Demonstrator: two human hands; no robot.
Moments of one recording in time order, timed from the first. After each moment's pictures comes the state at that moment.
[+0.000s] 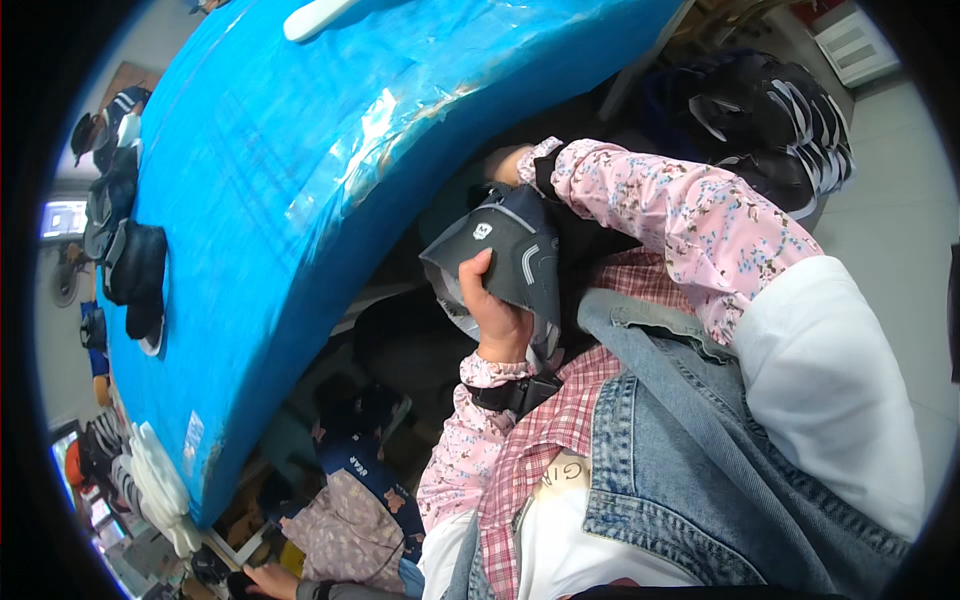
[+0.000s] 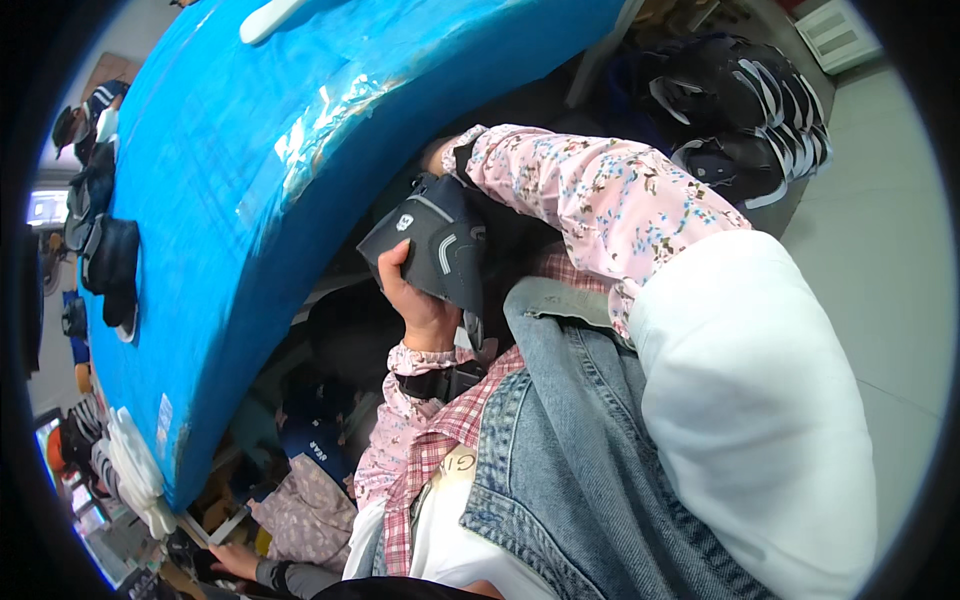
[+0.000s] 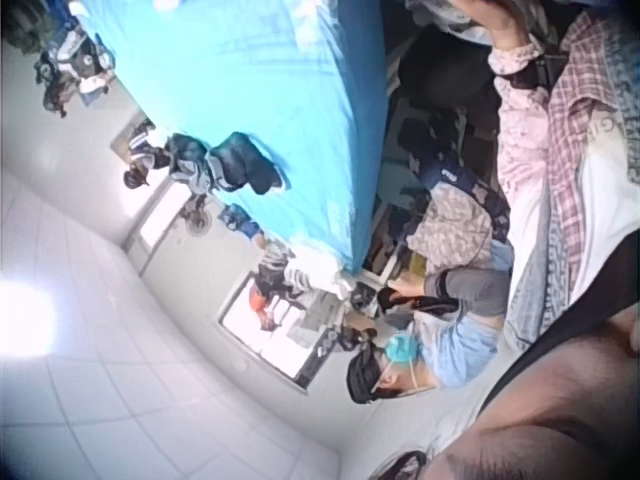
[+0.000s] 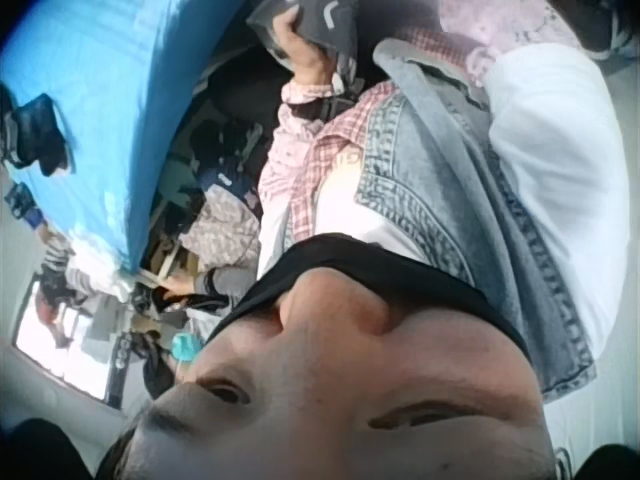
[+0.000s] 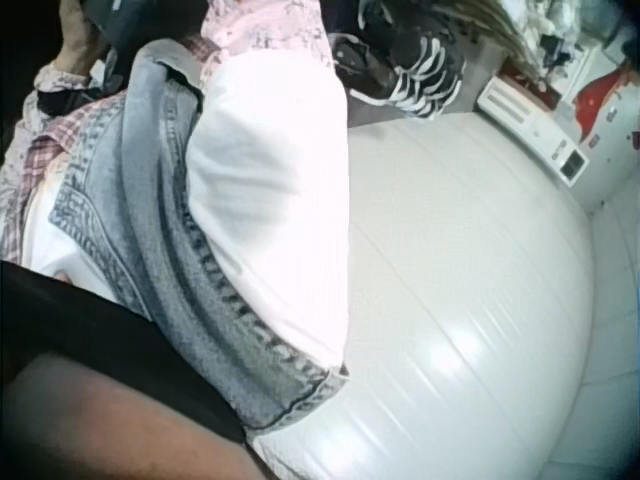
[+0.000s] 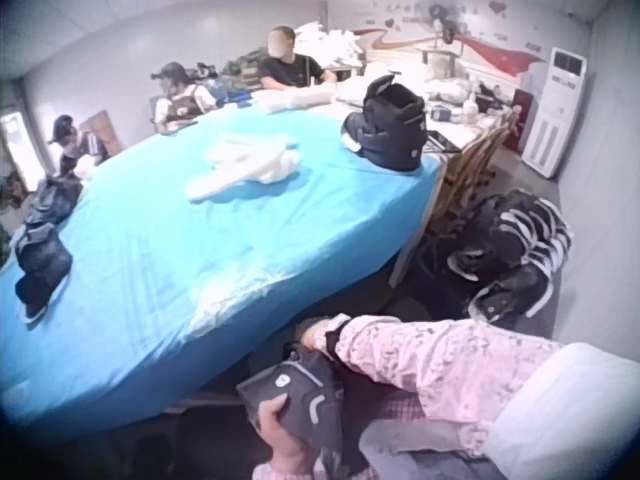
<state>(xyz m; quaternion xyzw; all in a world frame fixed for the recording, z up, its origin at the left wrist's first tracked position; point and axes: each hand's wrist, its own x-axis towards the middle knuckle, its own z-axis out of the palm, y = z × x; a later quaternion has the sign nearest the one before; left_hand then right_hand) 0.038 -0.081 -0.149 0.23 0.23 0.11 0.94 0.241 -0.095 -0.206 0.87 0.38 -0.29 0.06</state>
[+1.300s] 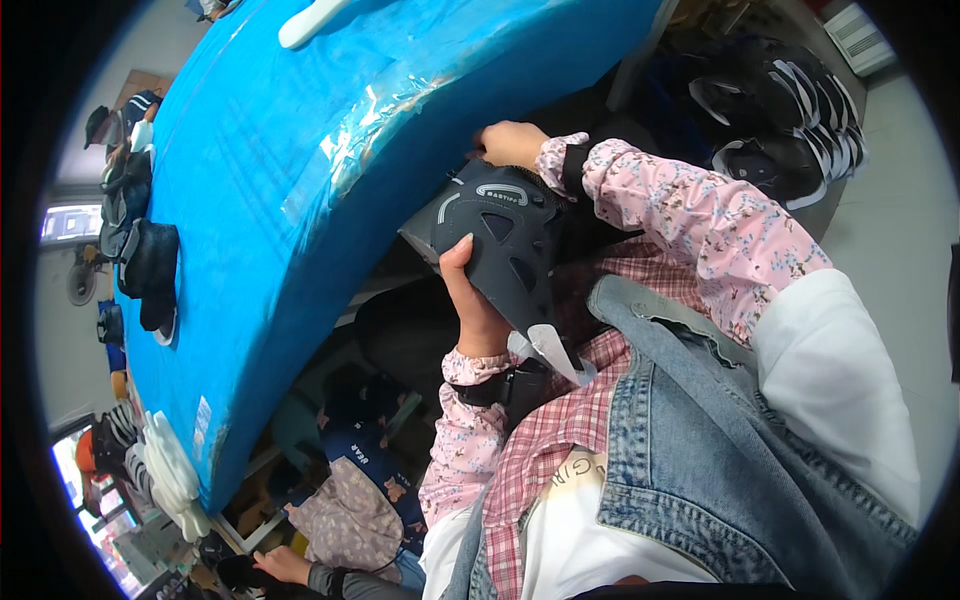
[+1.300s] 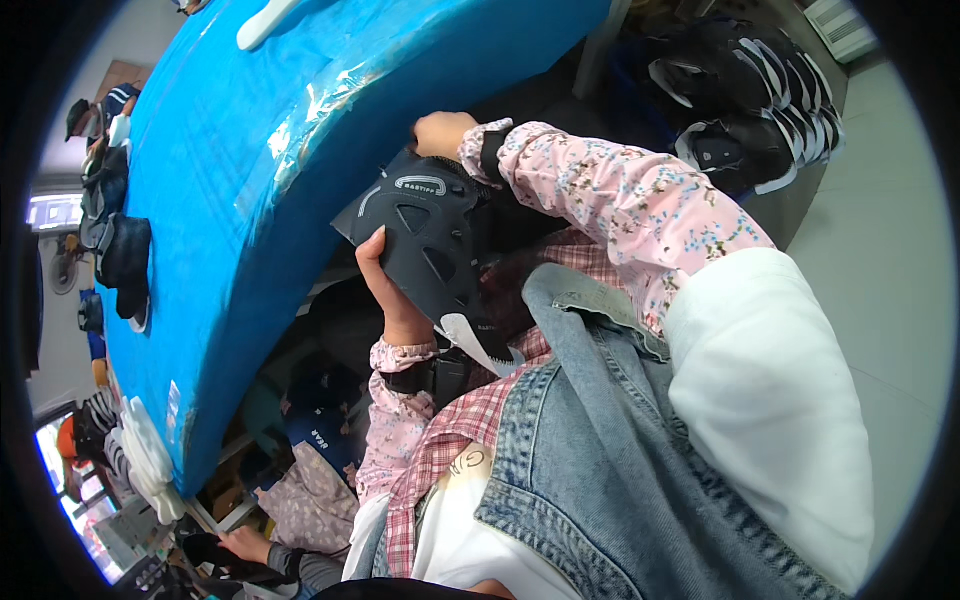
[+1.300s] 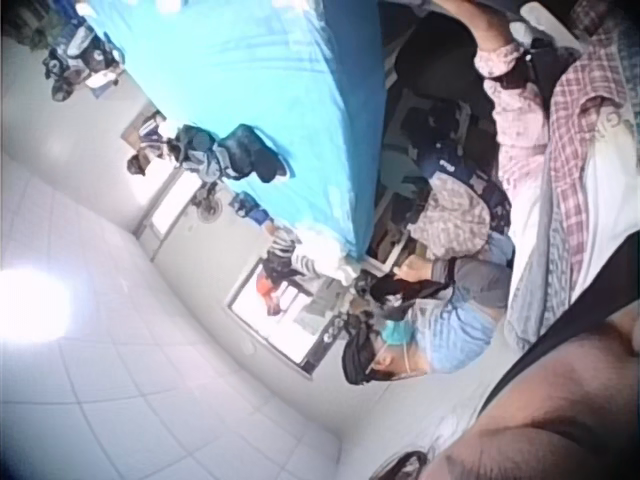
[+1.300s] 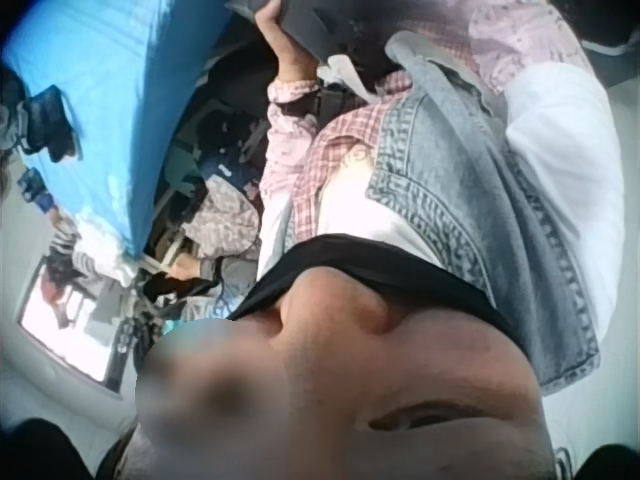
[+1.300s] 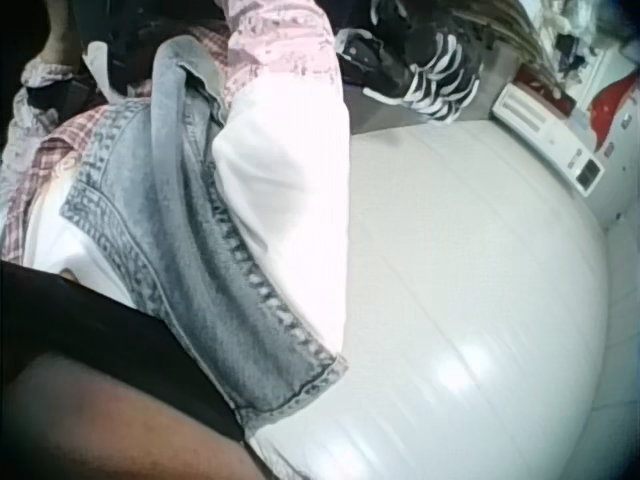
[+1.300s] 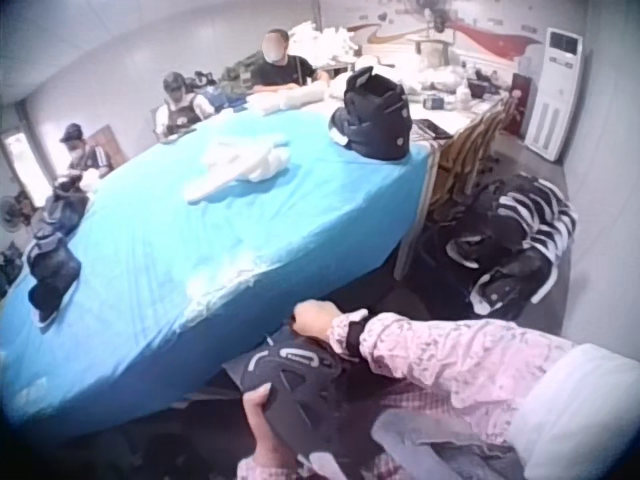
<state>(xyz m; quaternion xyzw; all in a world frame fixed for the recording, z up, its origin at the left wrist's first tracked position) 0.030 -0.085 -0.120 0.32 0.21 0.04 0.92 0.235 -0.127 -0.189 0.90 0.34 -0.18 -0.19</state>
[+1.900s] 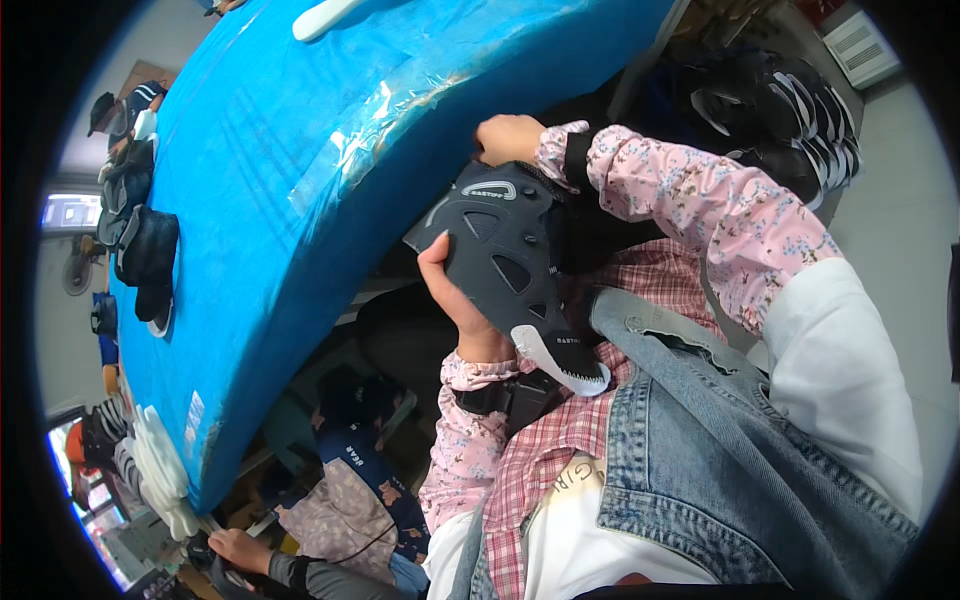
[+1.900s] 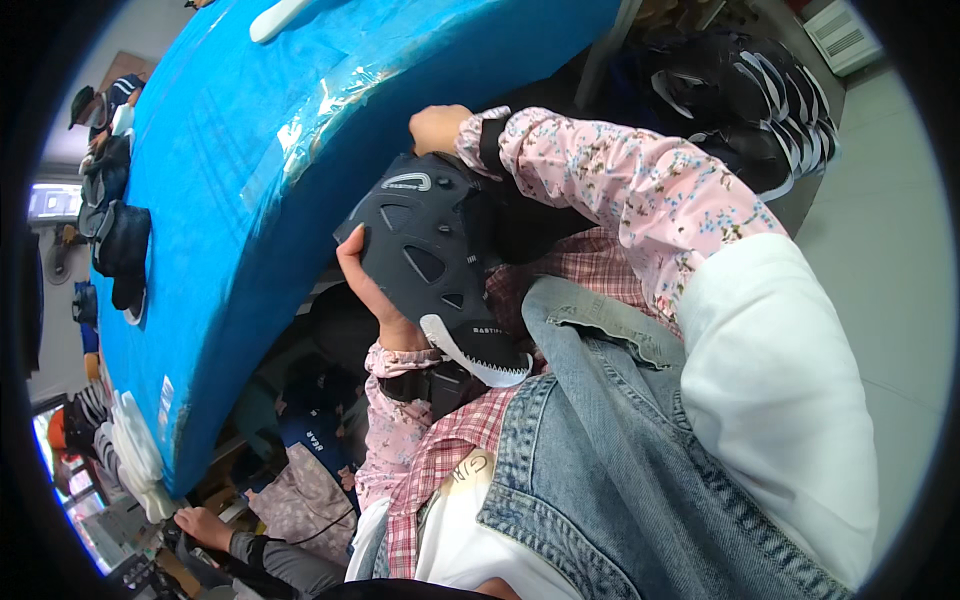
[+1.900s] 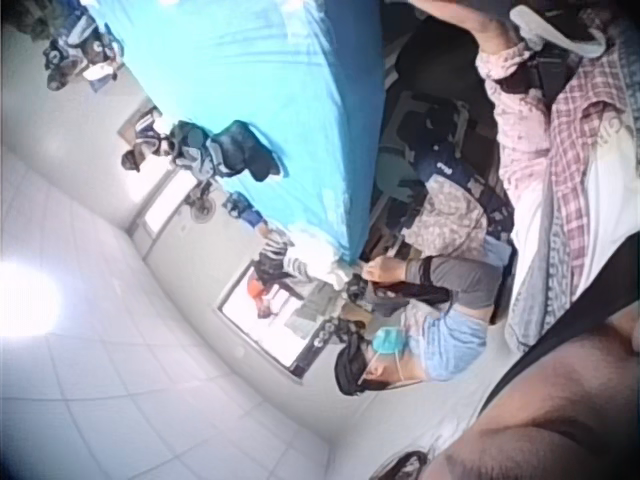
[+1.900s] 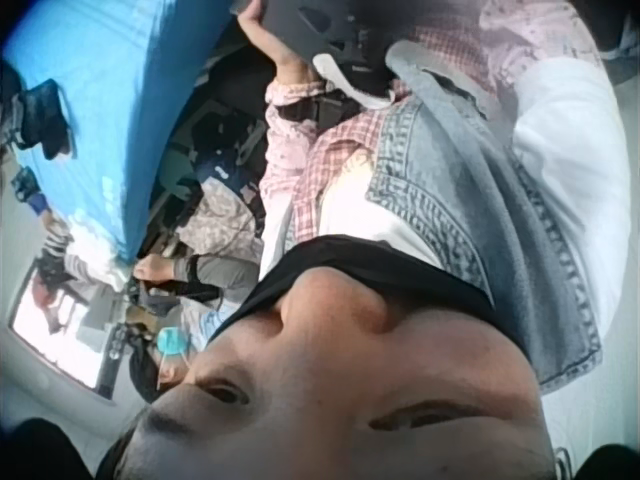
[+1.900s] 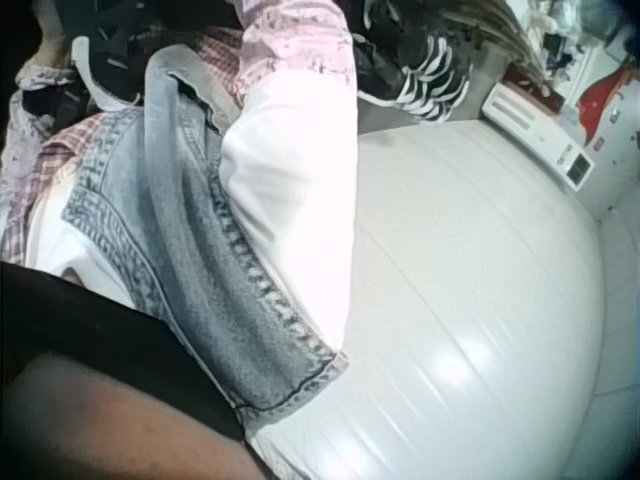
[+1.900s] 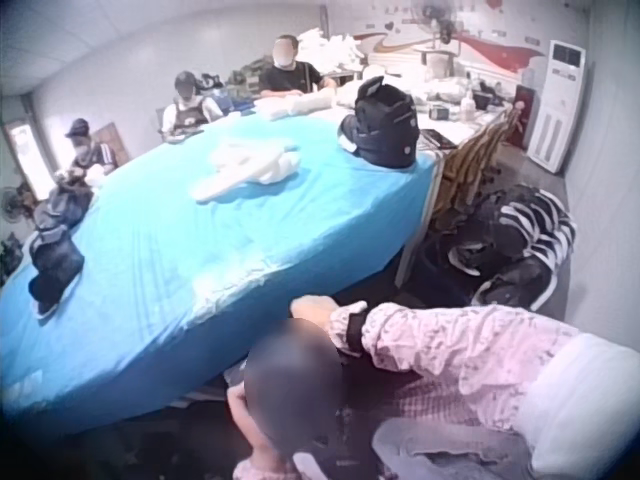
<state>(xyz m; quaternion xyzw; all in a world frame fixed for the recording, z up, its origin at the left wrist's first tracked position) 0.034 -0.072 -0.126 0.24 0.21 0.12 0.94 0.234 -0.119 -0.177 0.90 0.39 -0.17 -0.14</state>
